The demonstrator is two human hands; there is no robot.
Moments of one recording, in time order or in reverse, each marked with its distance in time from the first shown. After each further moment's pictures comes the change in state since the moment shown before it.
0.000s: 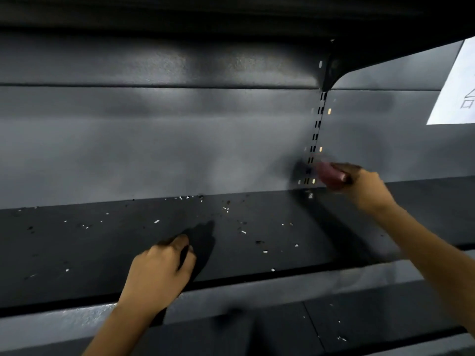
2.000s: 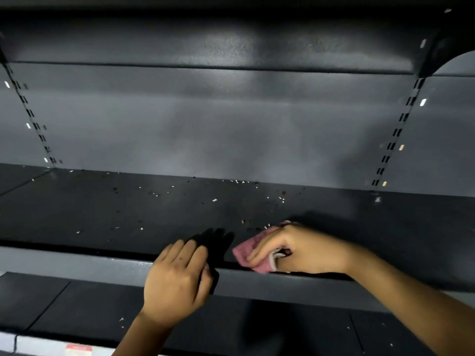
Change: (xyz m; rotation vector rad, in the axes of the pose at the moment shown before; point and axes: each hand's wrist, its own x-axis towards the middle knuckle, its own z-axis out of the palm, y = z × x) left_hand -0.061 -0.051 0.004 0.271 0.368 0.231; right_hand -0.091 -0.156 0.095 0.313 -0.877 -0.831
